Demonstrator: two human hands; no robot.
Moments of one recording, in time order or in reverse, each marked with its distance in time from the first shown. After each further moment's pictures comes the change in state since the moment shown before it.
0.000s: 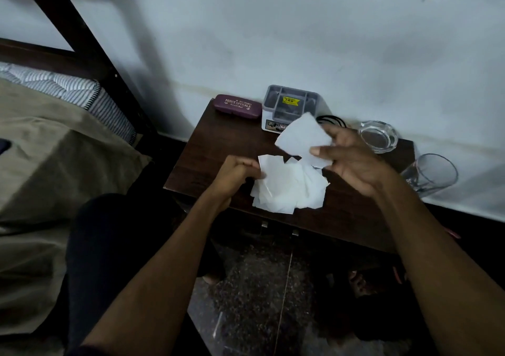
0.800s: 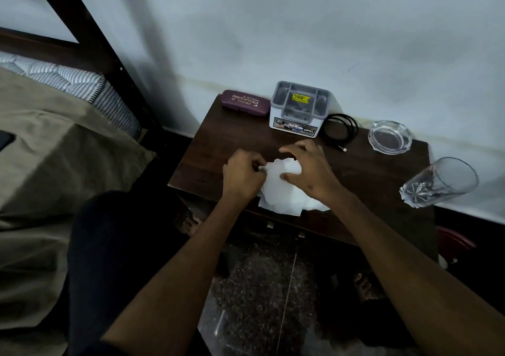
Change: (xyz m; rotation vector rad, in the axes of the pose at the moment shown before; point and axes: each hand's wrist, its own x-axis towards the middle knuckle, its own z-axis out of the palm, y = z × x) left_hand 0.007 -0.004 0.012 0.500 0.289 0.199; right_hand 0.045 0.074 0.042 -1.265 0.123 -0.163
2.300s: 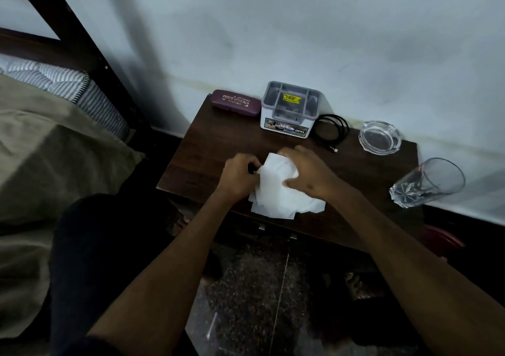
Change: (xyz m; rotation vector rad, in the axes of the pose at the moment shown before) left_hand 0.015 -0.006 0.008 -0.046 -0.136 0.019; right_hand 0.003 0.015 -0.014 -0.039 -0.155 -0.044
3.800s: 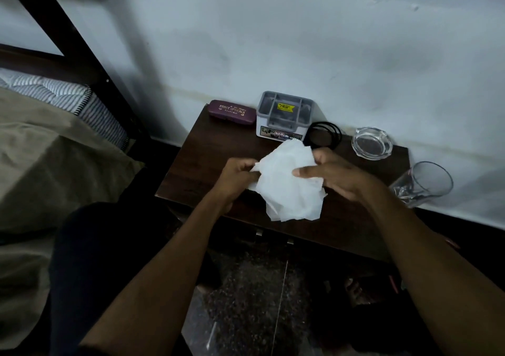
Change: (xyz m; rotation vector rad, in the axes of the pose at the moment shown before) left_hand 0.000 0.003 0.003 -0.657 -0.125 -0.121; right_hand -0.023 0.020 -0.049 0.946 -0.179 0.194
